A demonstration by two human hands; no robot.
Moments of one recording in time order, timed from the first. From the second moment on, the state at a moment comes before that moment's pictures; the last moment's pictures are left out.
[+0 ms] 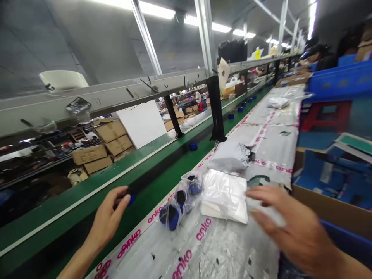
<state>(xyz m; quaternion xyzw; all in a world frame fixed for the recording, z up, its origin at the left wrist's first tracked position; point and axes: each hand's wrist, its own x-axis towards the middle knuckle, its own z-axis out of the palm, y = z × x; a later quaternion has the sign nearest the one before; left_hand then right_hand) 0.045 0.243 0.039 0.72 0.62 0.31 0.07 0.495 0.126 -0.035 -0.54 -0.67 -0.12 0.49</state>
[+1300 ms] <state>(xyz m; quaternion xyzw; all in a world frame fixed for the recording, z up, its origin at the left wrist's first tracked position) 0.188 0.228 -0.019 0.79 0.54 0.29 0.05 0.395 0.299 0.033 -0.57 -0.75 0.21 0.26</state>
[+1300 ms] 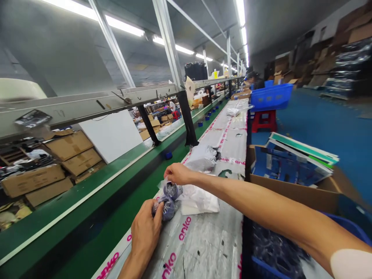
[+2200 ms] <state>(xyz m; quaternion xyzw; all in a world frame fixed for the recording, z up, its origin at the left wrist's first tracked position) 0.178 0.247 0.062 0.72 0.48 0.44 0.24 0.364 0.263 0.080 -0.46 -0.64 0.45 0.42</state>
